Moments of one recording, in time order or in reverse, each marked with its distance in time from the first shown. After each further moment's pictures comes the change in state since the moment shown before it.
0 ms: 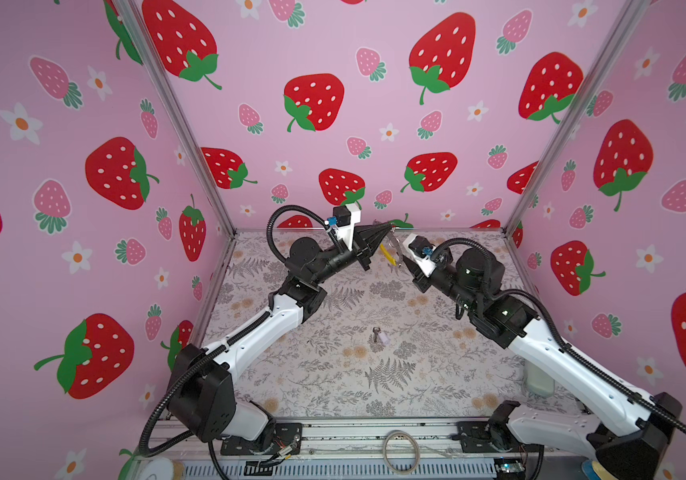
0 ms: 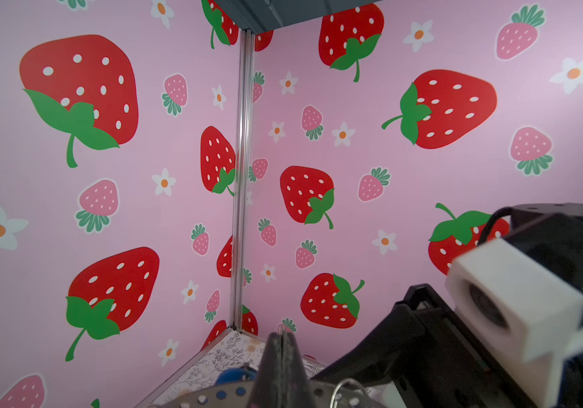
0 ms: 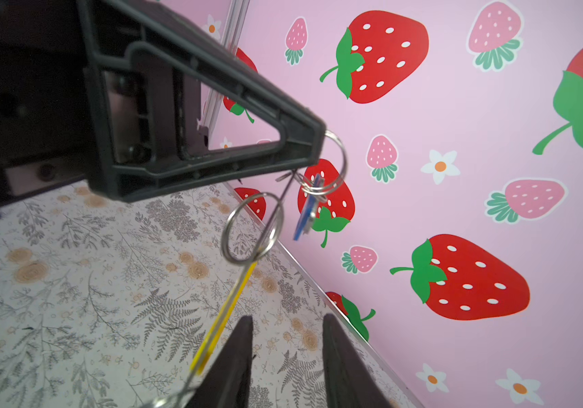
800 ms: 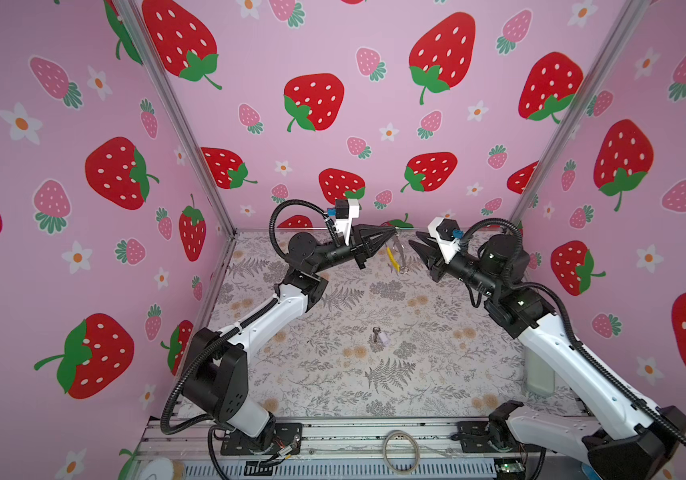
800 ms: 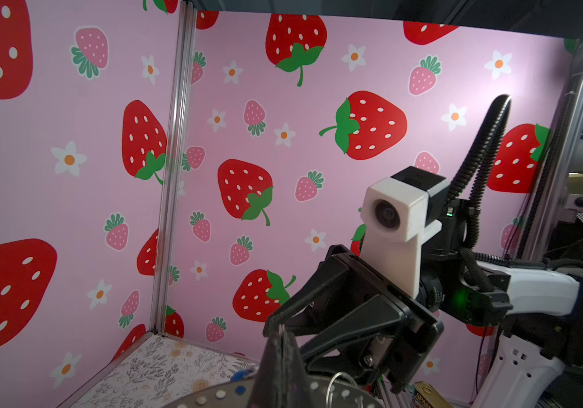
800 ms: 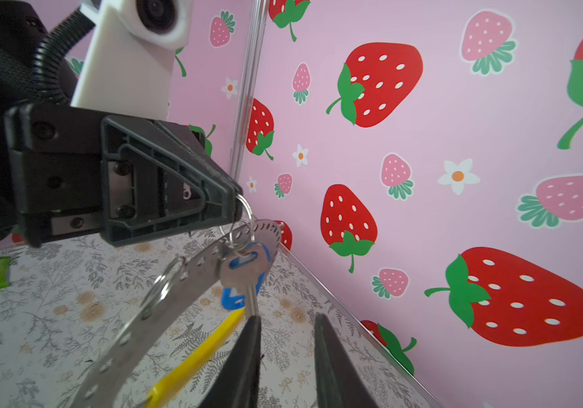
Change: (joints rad) left arm 0.041 0.100 0.056 0.141 0.253 -0.237; right arm -0.173 0.016 0.043 0.028 -0.362 0.182
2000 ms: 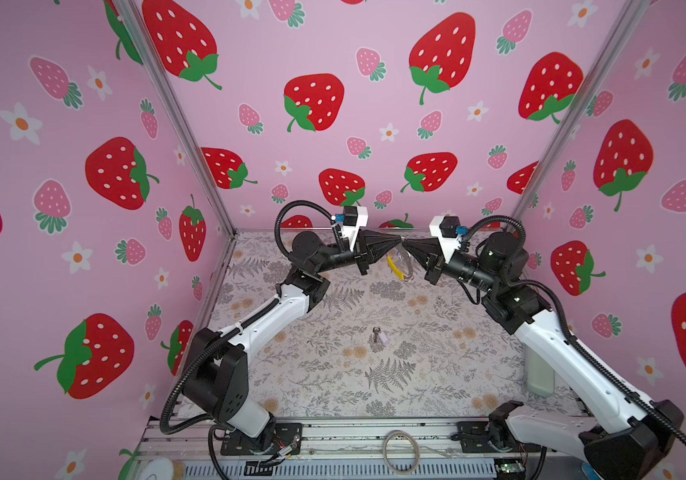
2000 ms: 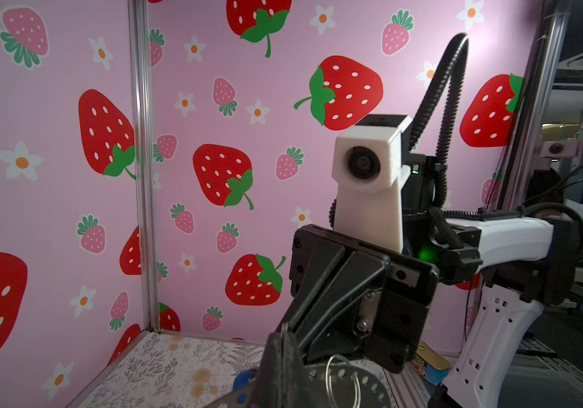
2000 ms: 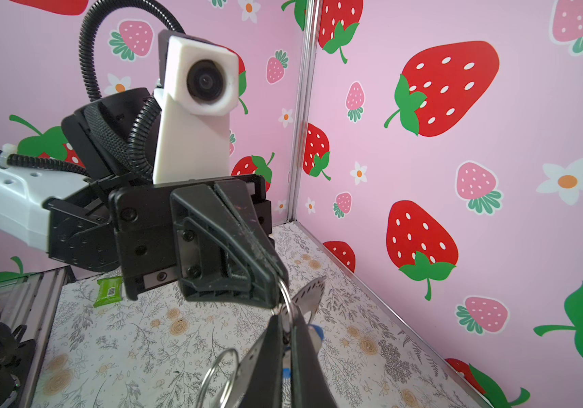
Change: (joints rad) left arm -0.017 0.000 0.010 -0.058 0.093 0.130; right arm -0.011 0.023 0.000 0.063 -0.206 0.159
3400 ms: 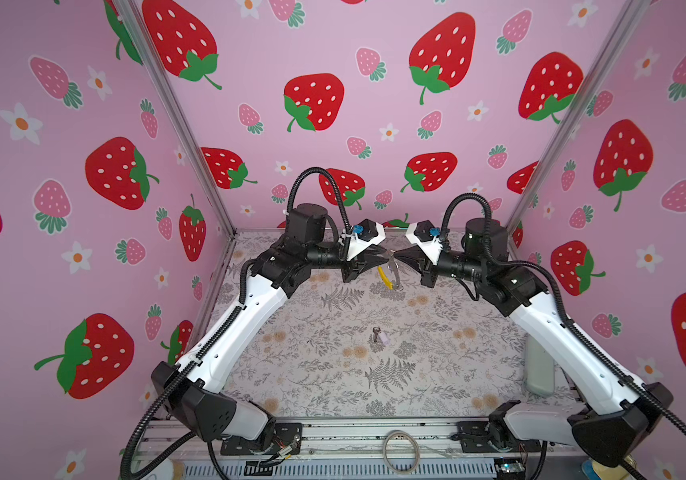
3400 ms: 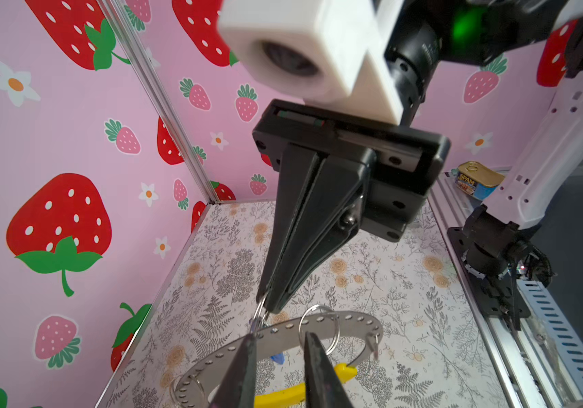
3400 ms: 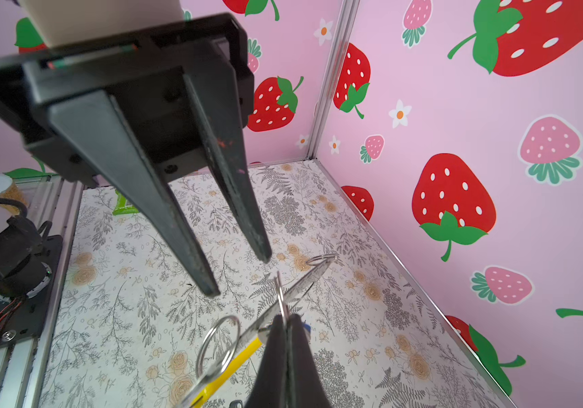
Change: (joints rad) left arm 0.001 -0.102 0.389 -1.357 -0.145 0.957; right arm 0.030 0.123 0.231 -0.445 -0.019 -0.273
